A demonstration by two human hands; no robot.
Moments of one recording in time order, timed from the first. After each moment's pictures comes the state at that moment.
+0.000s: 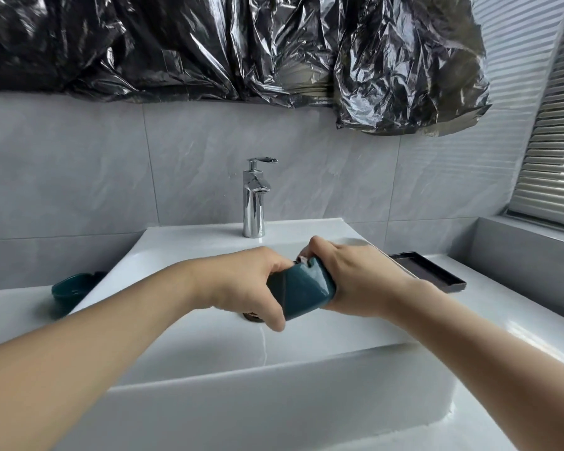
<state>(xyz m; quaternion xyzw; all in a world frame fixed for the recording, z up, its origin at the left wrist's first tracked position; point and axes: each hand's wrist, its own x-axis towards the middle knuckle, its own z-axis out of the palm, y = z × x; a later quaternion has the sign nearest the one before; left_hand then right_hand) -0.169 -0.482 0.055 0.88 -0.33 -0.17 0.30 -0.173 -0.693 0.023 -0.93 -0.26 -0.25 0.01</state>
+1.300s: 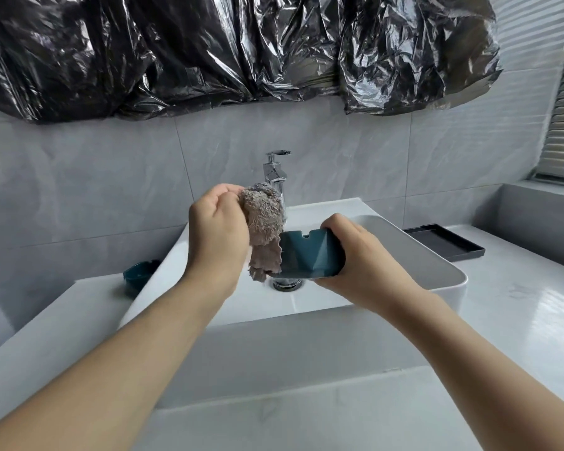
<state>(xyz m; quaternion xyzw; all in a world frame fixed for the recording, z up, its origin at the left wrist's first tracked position) -0.238 -0.478 0.078 0.69 -0.05 0.31 0.65 -0.243 -0.658 0.017 -0.87 -0.22 -0.32 0.31</state>
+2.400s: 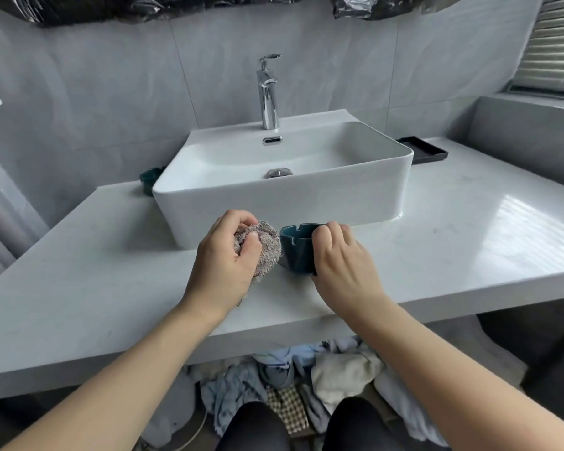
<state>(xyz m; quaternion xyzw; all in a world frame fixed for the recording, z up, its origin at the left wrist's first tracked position) -0.418 -0.433 -0.066 0.85 -0.17 0.27 0.41 -0.407 -0.620 -0.117 -0.92 -0.11 -0.36 0.05</state>
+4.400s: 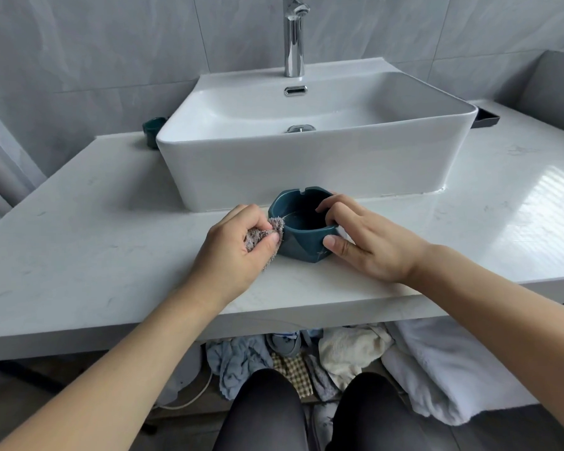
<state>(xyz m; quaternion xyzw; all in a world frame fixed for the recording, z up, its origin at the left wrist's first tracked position) -0.394 -0.402 -0.115 0.87 -0.19 0.19 0.42 -0.370 -0.648 -0.119 -0.89 -0.37 -0.11 0.26</state>
